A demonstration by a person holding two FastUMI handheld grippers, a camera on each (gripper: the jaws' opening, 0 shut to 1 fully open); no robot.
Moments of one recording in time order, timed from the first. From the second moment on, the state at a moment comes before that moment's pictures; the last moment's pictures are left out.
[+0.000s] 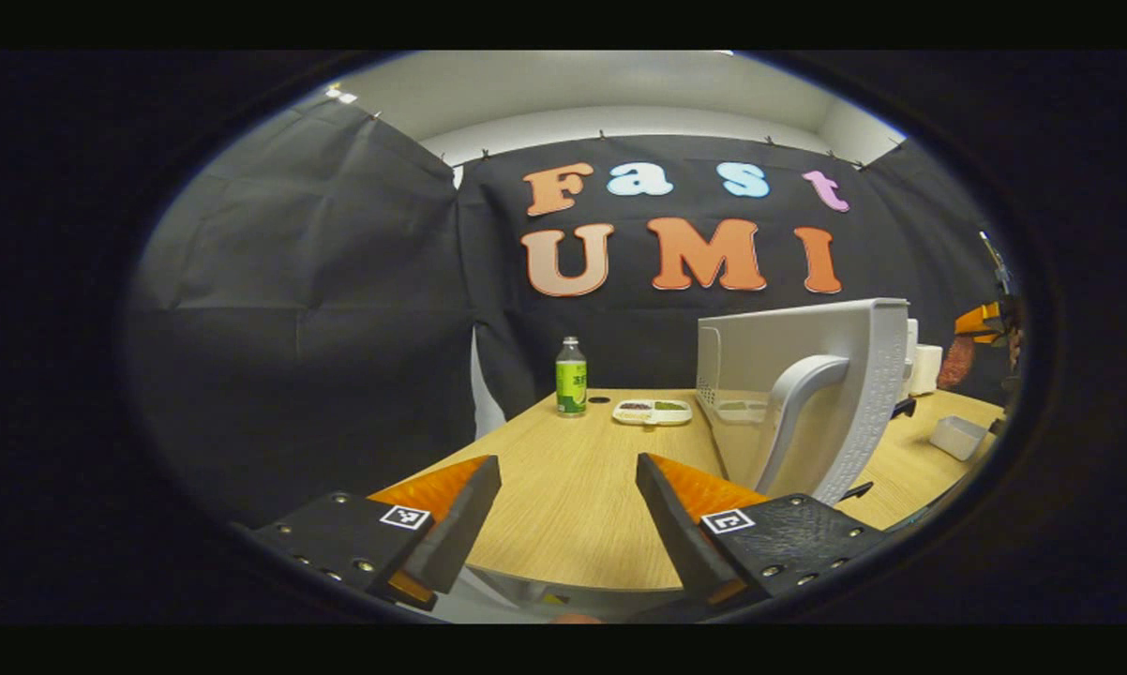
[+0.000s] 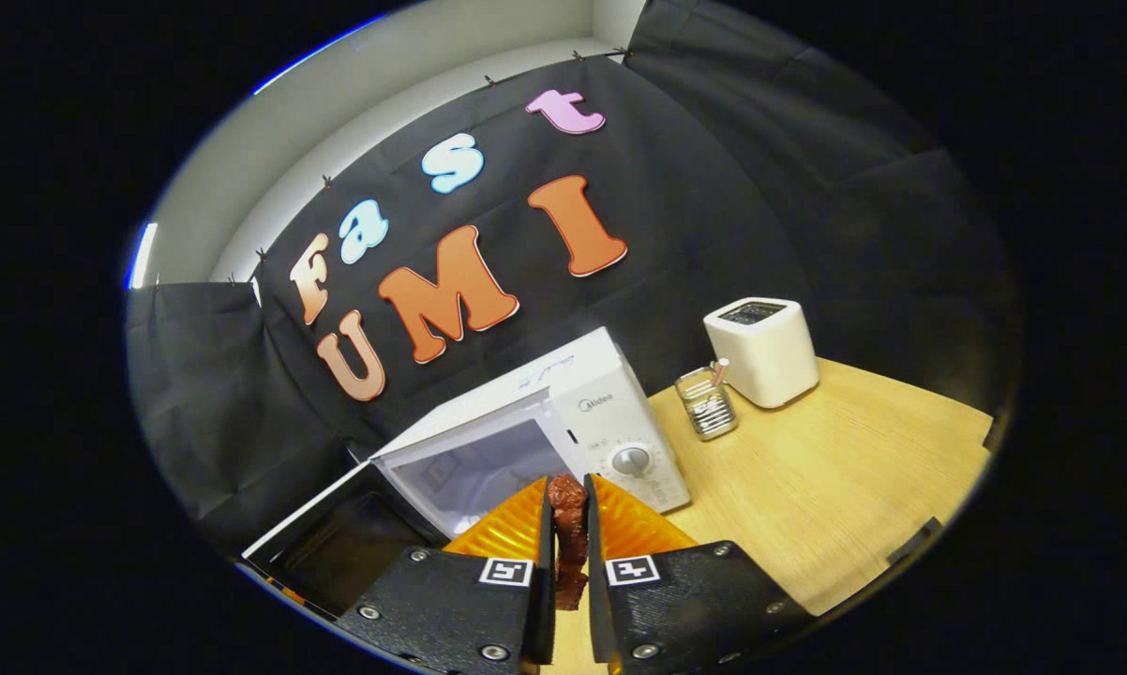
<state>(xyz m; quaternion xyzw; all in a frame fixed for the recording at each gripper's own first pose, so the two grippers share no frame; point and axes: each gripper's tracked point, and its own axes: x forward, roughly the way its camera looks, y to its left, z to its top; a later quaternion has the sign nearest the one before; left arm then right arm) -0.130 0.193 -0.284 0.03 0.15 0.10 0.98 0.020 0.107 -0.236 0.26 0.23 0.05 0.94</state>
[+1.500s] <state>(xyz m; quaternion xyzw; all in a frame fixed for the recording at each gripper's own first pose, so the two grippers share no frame) -0.126 0.213 -0.292 0.05 0.15 0.13 0.98 0.182 0.264 -0.376 0.36 0.20 -0.06 0.91</state>
